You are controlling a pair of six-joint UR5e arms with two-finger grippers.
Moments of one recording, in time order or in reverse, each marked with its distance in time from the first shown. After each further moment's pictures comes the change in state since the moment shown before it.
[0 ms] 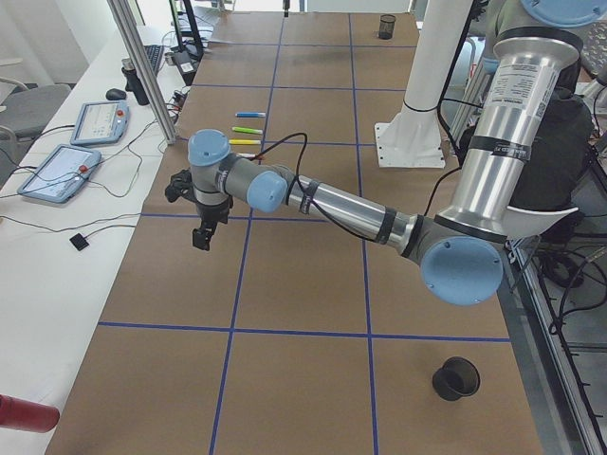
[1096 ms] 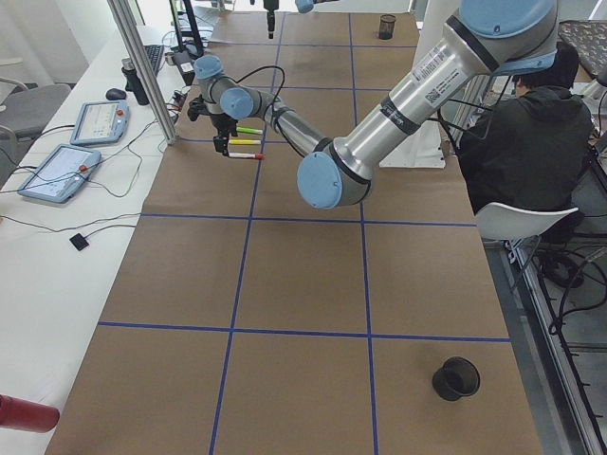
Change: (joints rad) left arm 0.413 -0.594 0.410 0.004 0.066 -0.539; right arm -0.158 0.161 -0.080 0.091 -0.018 0.286
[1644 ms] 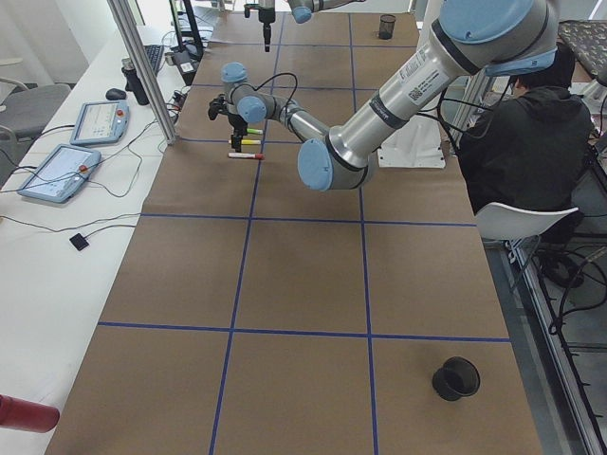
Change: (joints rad) left arm 0.149 -0.068 0.131 -0.178 0.161 -0.213; right arm -0.094 0.123 -0.039 -0.005 -0.003 0.152
